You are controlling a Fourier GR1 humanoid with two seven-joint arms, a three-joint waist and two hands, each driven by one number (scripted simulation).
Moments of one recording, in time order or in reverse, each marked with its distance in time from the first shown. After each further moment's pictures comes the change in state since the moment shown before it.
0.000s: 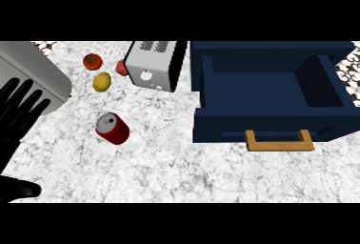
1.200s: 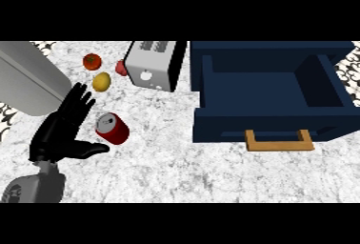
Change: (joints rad) left arm -0.110 -0.109 -0.103 0.500 -0.265 -0.001 -0.346; right arm 0.030 0.026 -0.173 -0.011 -0.103 0.167 0.040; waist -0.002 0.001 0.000
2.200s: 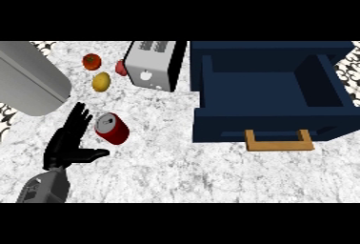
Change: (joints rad) left arm -0.066 0.054 0.077 0.541 -0.094 -0.062 -0.411; right arm -0.002 0.038 -0.097 -0.026 -0.042 0.083 0.048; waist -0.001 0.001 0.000
